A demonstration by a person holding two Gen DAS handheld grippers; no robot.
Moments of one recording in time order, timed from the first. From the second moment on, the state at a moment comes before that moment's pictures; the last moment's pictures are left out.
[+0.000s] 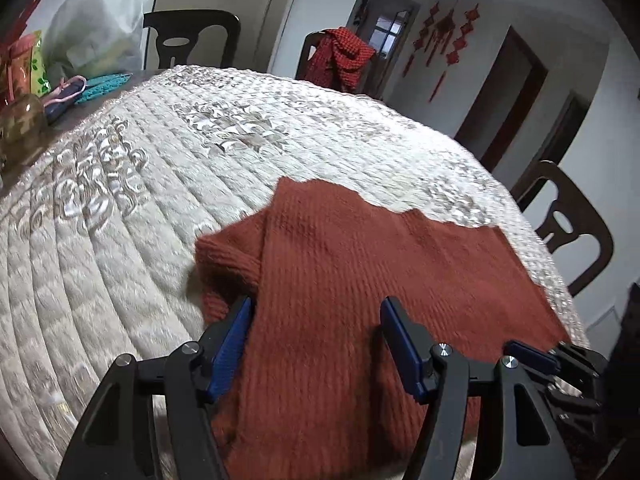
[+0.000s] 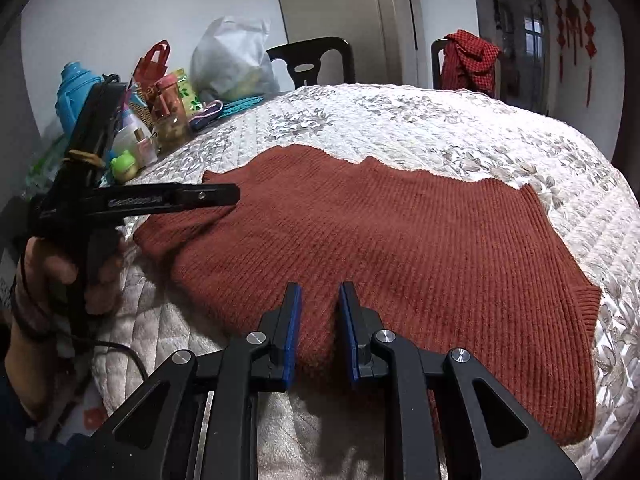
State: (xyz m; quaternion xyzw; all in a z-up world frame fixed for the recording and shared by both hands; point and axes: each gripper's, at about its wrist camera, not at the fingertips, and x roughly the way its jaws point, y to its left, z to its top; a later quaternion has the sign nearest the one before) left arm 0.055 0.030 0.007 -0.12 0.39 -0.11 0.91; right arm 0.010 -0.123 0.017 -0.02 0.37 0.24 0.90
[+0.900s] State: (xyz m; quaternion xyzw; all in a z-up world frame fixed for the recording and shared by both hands) left arm 0.047 0.052 0.000 -0.20 0.39 -0.15 0.89; right arm 0.010 -0.127 0.017 -0.01 0.37 0.25 0.90
